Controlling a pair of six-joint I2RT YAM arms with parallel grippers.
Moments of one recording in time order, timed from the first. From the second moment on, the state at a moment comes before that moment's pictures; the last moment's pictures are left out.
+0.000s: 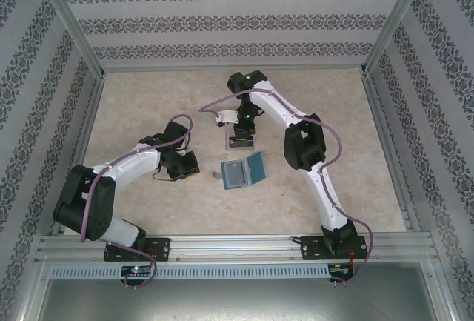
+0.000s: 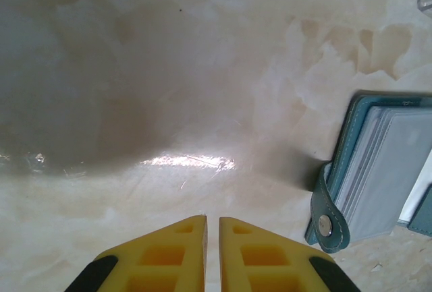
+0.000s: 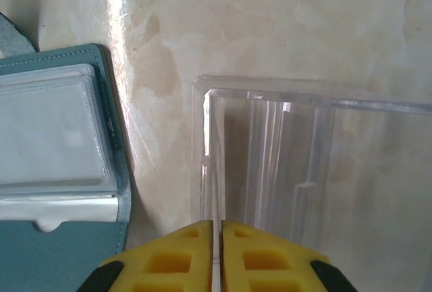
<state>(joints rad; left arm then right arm) -0.37 1.47 0.82 -0.61 0.30 -0.76 0.53 2.48 2.34 -1.48 -0.30 -1.02</state>
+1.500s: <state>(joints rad) -0.36 1.50 0.88 -0.59 0.38 -0.74 0.53 2.33 2.15 -1.21 -0.21 -0.71</state>
